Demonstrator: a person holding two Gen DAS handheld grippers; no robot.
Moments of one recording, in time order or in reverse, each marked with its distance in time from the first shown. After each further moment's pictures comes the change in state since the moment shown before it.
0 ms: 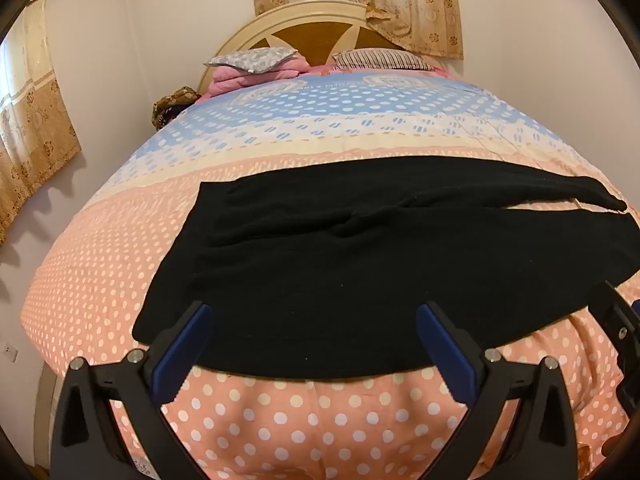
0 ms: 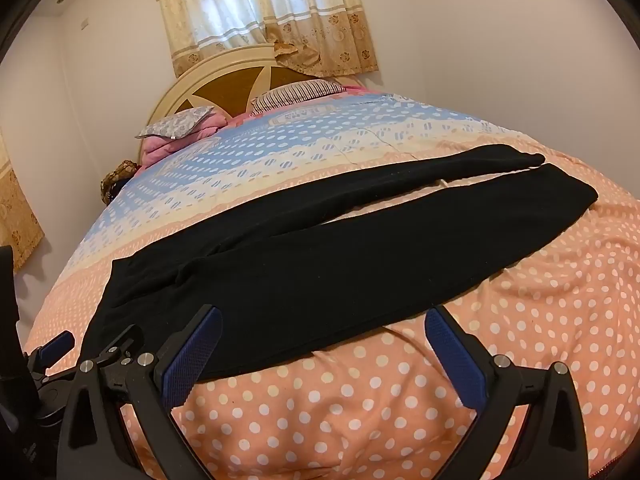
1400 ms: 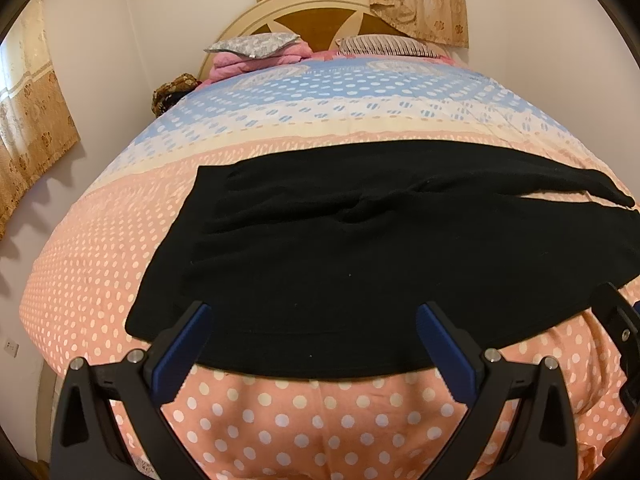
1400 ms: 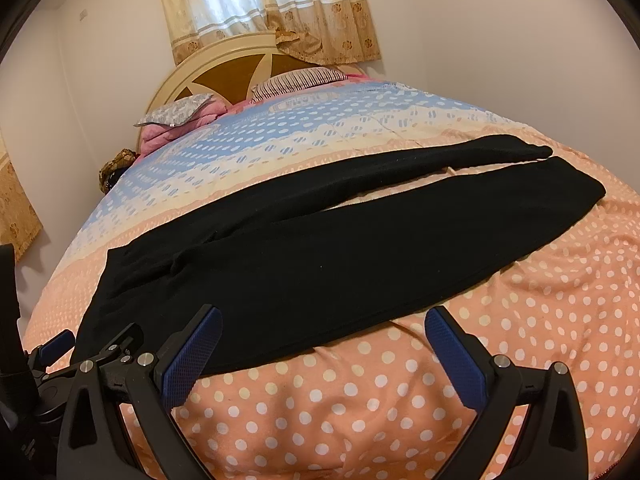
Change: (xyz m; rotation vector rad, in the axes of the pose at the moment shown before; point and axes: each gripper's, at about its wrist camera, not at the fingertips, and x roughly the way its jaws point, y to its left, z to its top) left arm 0.023 0.013 -0.008 0.010 -0.015 0.020; right arm 0.016 0.005 -0.002 -0.006 0.046 -0.004
